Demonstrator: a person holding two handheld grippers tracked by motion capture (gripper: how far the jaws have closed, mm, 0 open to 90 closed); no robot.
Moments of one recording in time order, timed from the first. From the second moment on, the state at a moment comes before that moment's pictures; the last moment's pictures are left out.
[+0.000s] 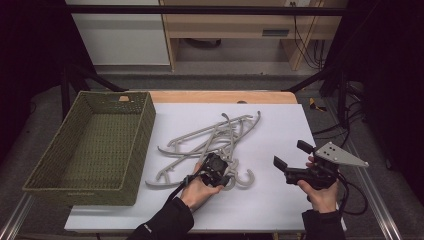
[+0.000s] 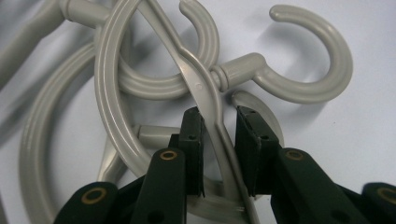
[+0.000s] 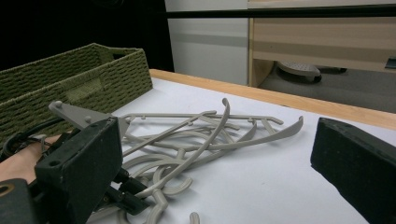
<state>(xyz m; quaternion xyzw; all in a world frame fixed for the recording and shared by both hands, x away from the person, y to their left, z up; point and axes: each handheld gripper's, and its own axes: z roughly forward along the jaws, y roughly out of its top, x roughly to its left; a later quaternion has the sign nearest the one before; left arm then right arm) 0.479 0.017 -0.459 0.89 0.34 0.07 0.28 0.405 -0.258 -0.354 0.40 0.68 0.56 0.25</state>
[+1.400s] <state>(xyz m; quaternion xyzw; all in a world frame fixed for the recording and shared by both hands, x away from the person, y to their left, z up) 0.438 0.105 -0.331 0.86 0.28 0.09 0.41 0.405 -0.261 -0.355 0.40 0.68 0.56 0.26</state>
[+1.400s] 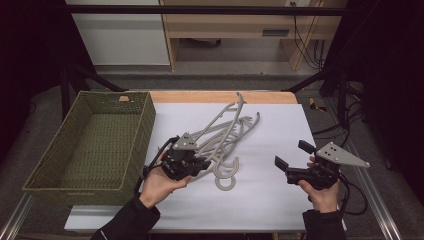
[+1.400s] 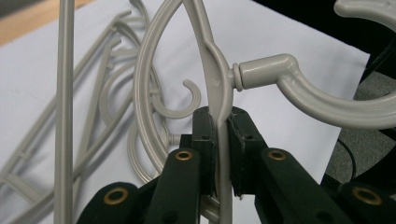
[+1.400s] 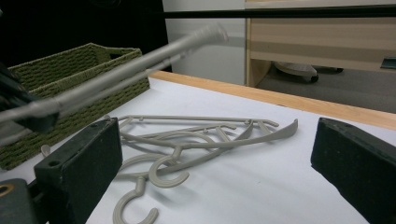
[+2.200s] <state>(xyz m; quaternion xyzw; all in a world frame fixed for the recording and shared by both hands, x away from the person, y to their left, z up) 0.464 0.193 -0.244 0.84 0.26 0.10 0.46 0.407 -0.259 -0.358 0.40 0.68 0.56 0.25</state>
